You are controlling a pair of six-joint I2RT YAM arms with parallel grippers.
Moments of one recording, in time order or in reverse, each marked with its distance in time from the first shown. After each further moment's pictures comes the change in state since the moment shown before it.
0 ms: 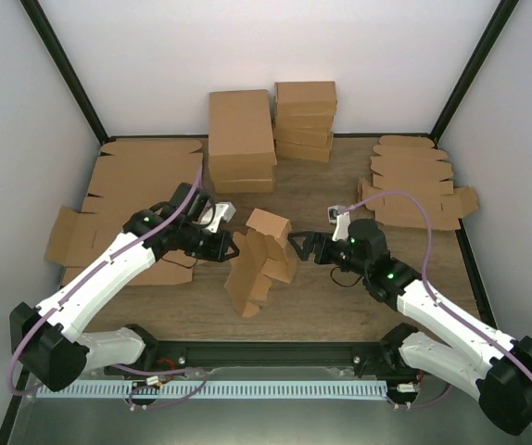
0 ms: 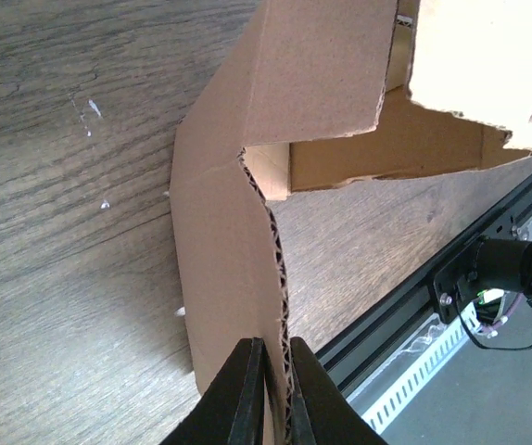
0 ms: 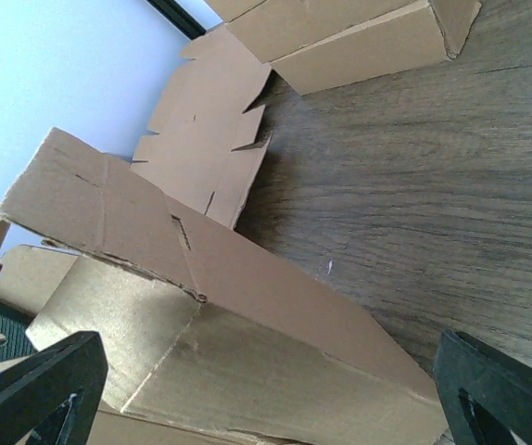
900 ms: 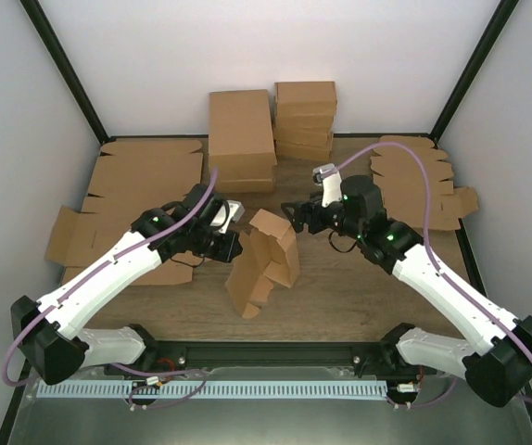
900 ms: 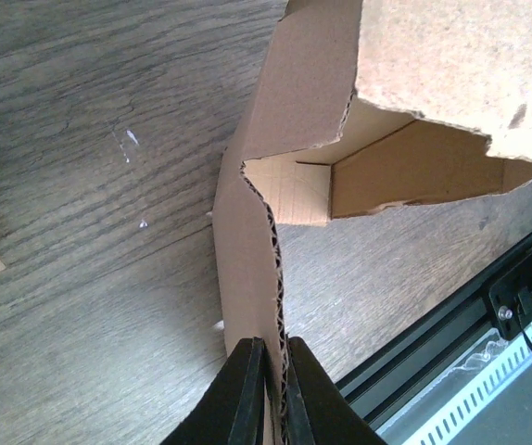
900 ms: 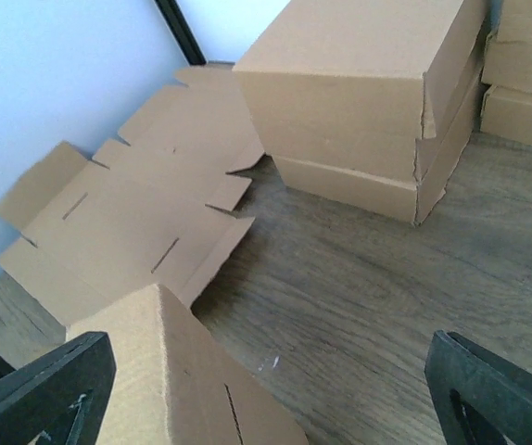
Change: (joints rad) left arm -0.134 0.032 0.086 -0.044 -0.212 -0.006; right arm -0.001 0.171 0.442 -0.267 0.094 -0.386
